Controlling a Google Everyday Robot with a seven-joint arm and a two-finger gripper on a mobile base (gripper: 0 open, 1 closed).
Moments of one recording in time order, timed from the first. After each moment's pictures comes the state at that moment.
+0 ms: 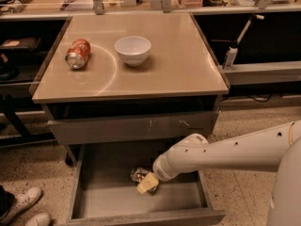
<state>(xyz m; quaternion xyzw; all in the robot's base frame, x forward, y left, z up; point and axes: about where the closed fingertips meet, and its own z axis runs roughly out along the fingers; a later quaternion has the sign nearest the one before) 0.489 -0.016 0.481 -0.39 0.89 0.14 0.17</state>
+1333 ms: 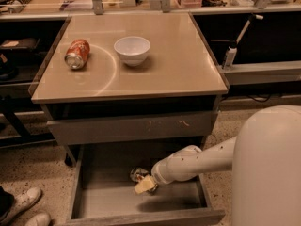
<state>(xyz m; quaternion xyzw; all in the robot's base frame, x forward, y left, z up) 0.508 -0.003 0.413 -0.35 0.90 0.18 0.19</state>
